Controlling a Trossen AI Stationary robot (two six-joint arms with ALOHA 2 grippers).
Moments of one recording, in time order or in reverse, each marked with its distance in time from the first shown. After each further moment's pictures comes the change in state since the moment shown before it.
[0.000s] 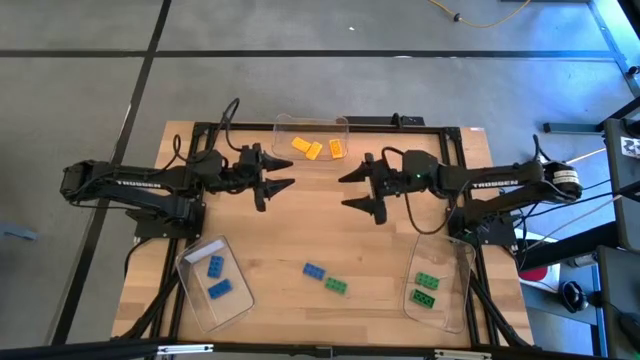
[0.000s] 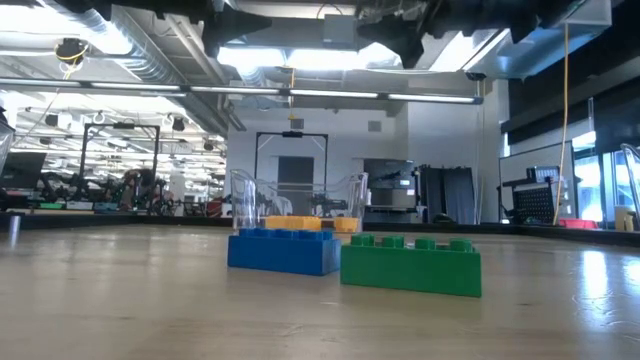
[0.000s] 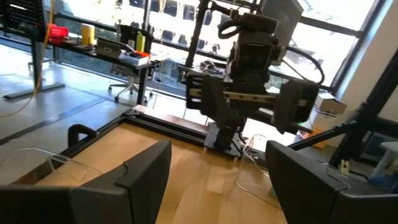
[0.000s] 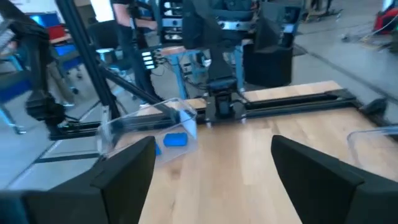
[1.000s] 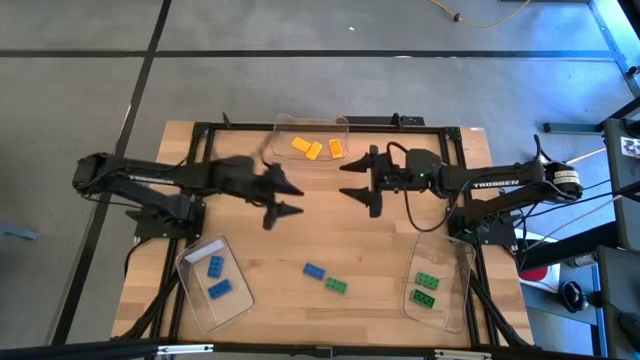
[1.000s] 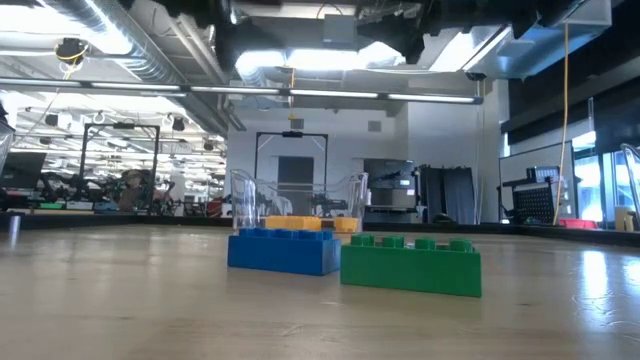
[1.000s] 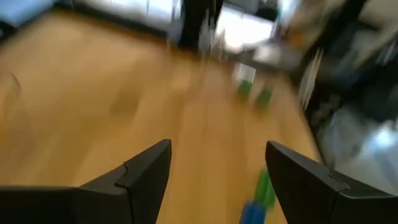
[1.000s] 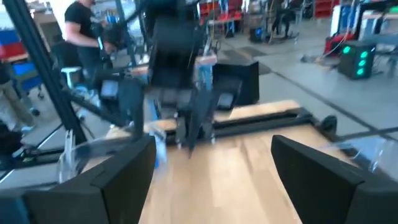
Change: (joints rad) left arm -0.067 0.197 0.214 -0.428 0.191 -0.047; right arm -0.004 -0.009 0.003 0.052 0.143 -0.011
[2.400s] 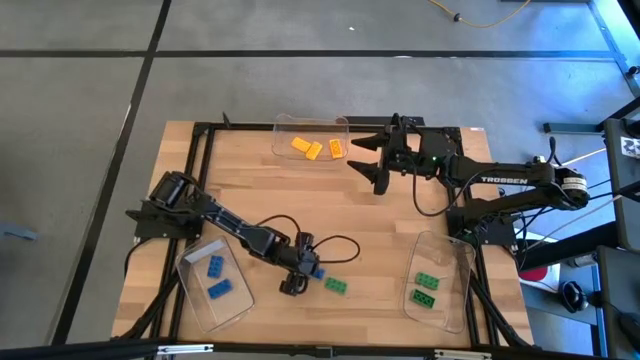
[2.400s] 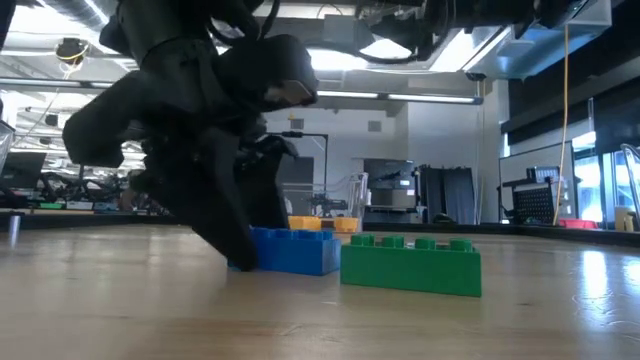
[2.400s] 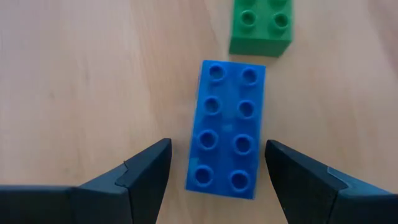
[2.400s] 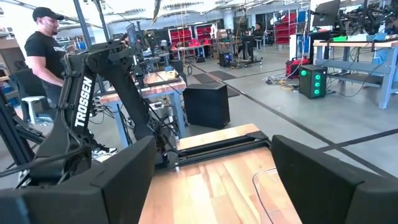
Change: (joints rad) left arm -0.393 0.758 0.224 -0.080 -0.200 0.225; right arm -0.140 -0.075 0.000 0.017 0.004 0.001
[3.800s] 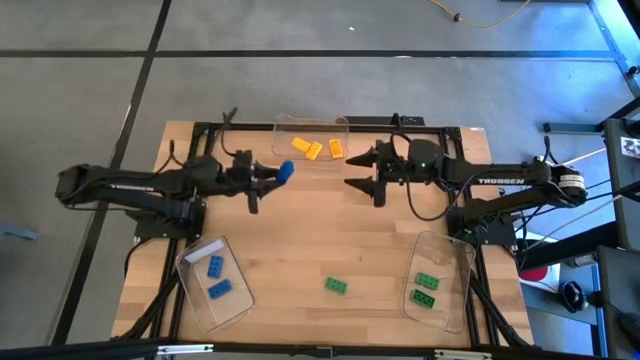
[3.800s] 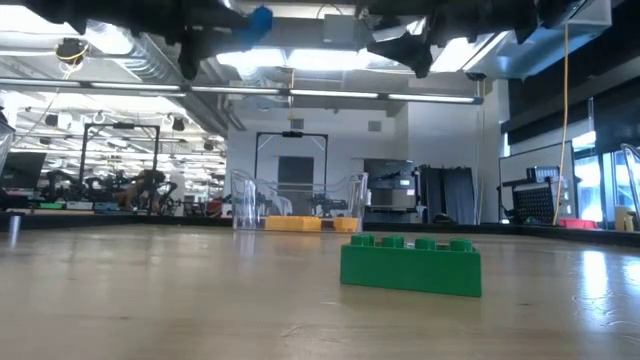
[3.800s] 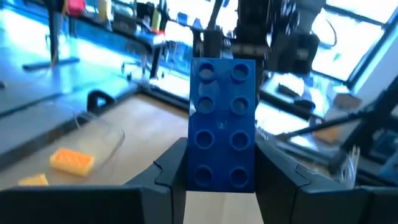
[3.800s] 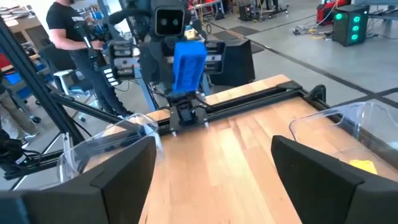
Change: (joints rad) left arm 0.459 -1.073 -0.547 0.415 -0.035 -0.256; right arm 0.049 0.028 -0.001 -0.136 -0.069 0.101
